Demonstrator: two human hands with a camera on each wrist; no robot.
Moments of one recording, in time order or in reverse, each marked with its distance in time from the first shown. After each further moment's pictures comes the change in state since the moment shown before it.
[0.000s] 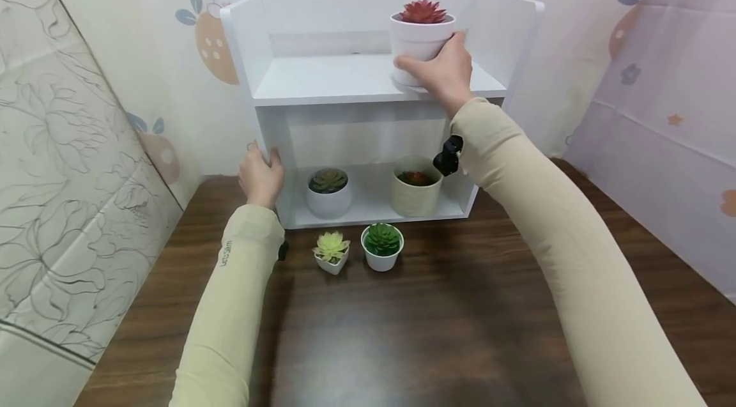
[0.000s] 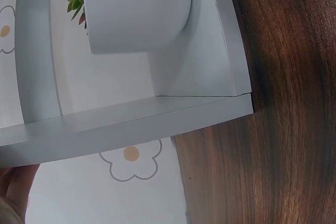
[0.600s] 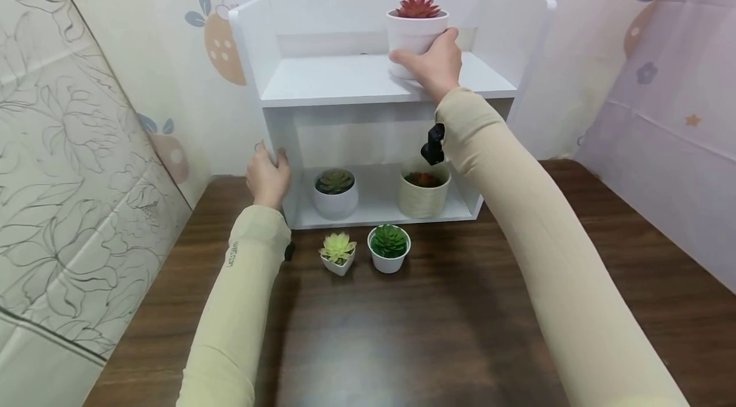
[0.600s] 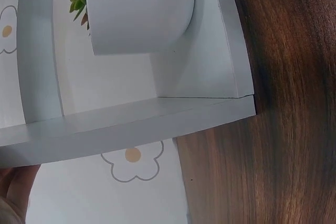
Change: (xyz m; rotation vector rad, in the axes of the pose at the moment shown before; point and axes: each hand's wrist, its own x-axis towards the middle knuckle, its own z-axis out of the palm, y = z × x) left_hand -0.002 0.000 -0.001 -0.021 0.006 -0.007; right_hand 0.021 -0.014 0.022 0.008 -0.016 0.041
